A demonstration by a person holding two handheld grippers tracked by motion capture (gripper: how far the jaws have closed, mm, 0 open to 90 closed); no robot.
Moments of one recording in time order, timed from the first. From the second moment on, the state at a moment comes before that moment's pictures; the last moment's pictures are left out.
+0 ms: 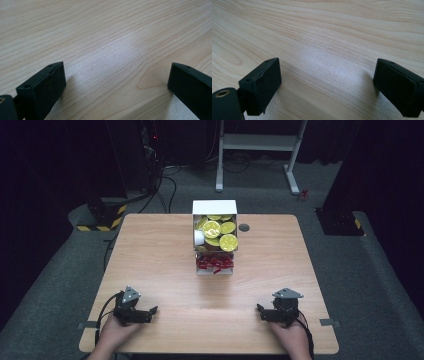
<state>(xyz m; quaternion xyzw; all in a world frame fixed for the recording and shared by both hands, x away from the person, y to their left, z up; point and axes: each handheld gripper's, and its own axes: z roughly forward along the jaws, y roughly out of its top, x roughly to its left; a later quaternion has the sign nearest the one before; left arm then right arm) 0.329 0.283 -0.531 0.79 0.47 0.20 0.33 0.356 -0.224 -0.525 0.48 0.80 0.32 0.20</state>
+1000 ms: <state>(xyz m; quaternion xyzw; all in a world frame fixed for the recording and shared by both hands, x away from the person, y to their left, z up) 0.330 0.283 -0.531 0.79 0.47 0.20 0.33 0.356 -0.227 -0.515 0.48 0.79 0.34 0.20</state>
